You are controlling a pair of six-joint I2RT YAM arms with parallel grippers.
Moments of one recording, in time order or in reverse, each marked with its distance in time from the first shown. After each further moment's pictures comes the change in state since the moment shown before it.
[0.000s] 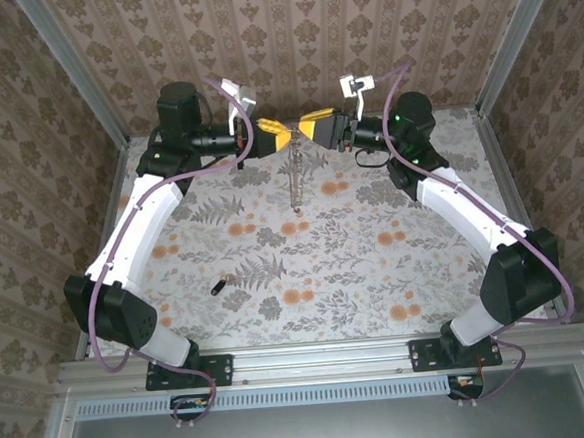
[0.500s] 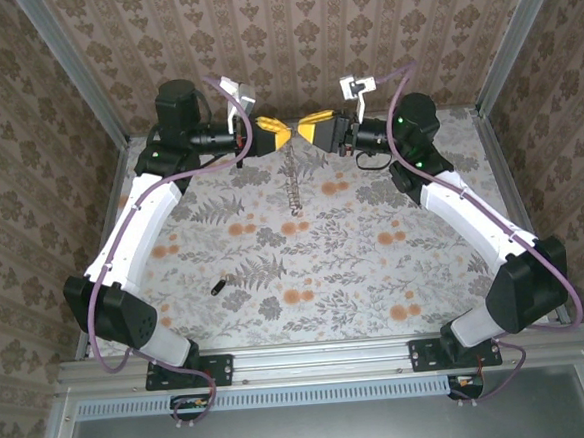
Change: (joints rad) left arm 0.000 0.001 0.022 -0.012 0.002 0.008; right arm 0.027 -0.044 0.000 -0.025 -0.004 -0.013
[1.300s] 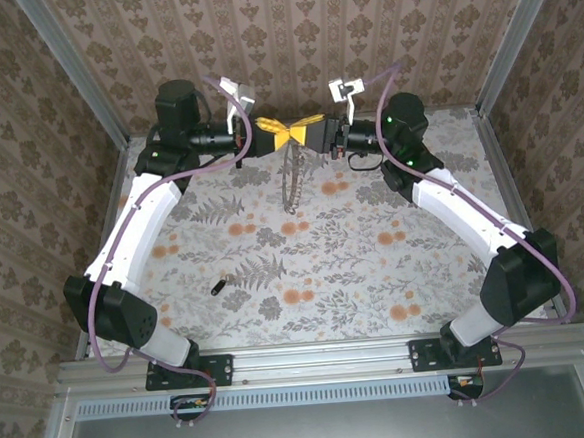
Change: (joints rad) left arm 0.005 0.002 0.000 -0.008 0.014 0.000; right arm 0.031 0.051 0.029 0.000 -0.014 0.004
